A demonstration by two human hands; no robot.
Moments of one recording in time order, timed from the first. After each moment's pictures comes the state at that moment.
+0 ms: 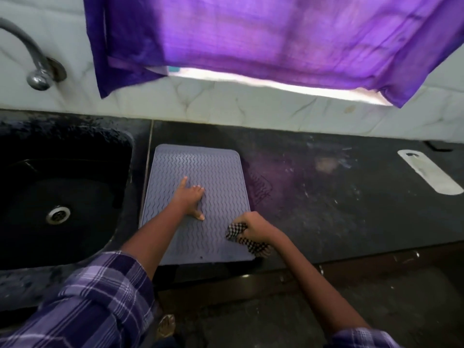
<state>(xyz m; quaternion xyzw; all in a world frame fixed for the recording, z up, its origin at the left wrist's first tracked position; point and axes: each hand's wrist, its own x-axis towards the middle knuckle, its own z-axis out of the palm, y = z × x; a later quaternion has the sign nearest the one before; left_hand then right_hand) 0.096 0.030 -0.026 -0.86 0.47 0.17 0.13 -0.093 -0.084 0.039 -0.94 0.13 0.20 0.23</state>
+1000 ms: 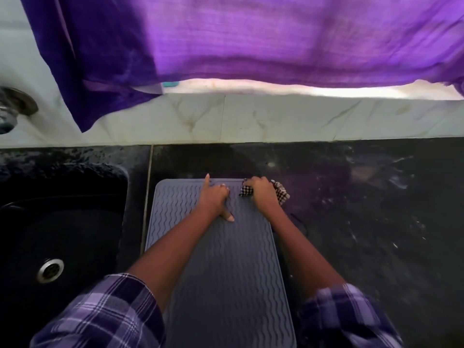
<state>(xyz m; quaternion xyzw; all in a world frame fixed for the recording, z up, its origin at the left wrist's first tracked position) 0.215 -0.095 -0.037 -0.88 0.45 0.16 0.08 0.125 -0.215 -0.015 -0.97 0.23 0.07 0.08</state>
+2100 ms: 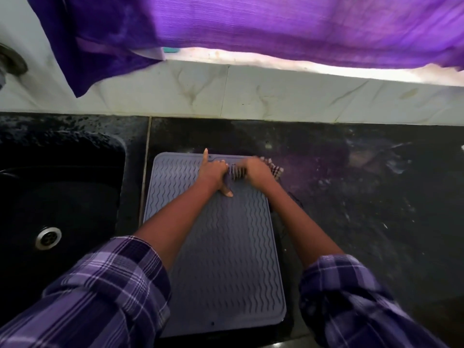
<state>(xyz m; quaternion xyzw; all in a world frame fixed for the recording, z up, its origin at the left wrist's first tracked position) 0.211 -0.093 -0.029 -0.88 0.44 0.17 0.09 0.137 -0.197 0.011 -0.95 0.21 0.14 0.17</state>
